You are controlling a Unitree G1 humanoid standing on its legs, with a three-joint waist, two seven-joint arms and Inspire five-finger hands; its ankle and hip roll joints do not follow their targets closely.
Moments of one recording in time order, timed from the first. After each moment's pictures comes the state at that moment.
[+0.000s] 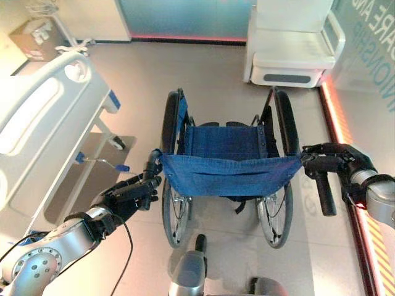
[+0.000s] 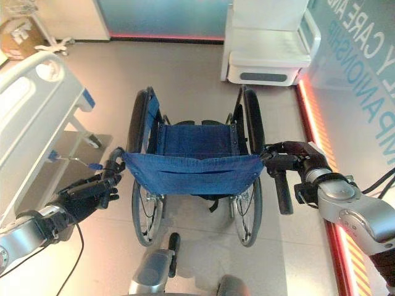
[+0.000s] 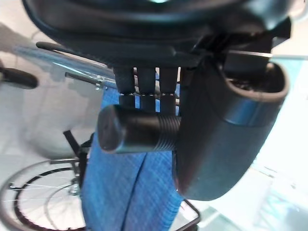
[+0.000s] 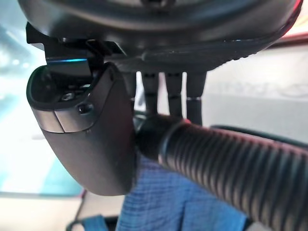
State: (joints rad) left arm 0.21 0.96 0.16 -0.35 -1.42 0.55 0.31; right arm -0.11 -1.15 0.08 -0.28 0.96 0.60 -0.34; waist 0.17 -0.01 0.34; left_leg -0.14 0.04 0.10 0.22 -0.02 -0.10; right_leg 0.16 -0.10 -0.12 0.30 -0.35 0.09
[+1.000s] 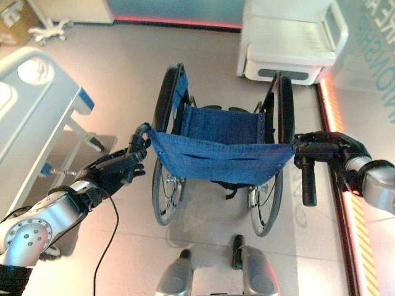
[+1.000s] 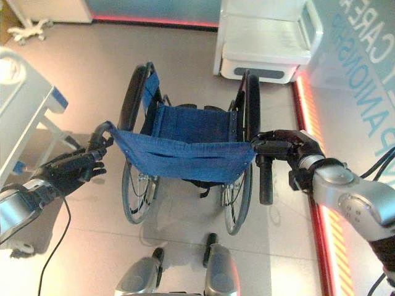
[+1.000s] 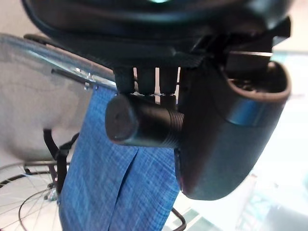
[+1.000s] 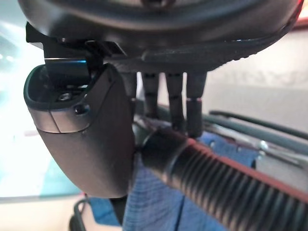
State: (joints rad) left arm 0.05 0.99 0.18 -0.19 -1.38 0.59 0.21; right arm -0.31 -1.18 0.11 -0.24 1.11 0.68 -0.36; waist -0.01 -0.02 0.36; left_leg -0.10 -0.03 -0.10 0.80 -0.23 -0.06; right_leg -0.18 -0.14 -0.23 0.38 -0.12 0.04
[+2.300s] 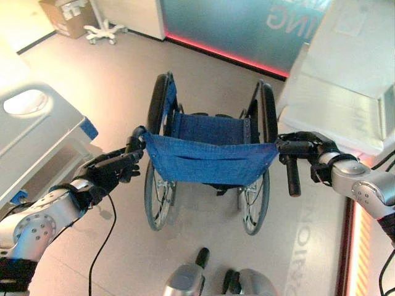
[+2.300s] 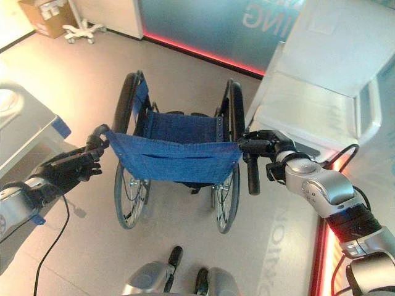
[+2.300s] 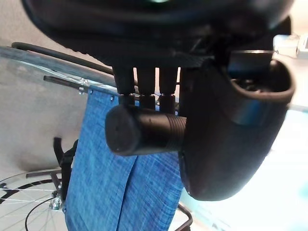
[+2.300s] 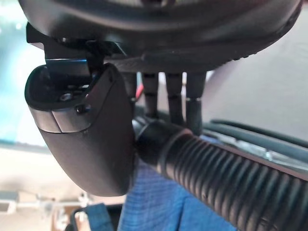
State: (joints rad) left arm -0.09 0.96 0.13 -0.06 -1.23 0.57 0.16; right arm -0.56 -1.00 0.35 -0.01 0.92 0.60 -0.32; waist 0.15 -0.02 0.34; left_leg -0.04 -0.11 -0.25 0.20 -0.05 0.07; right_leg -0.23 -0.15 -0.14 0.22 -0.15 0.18
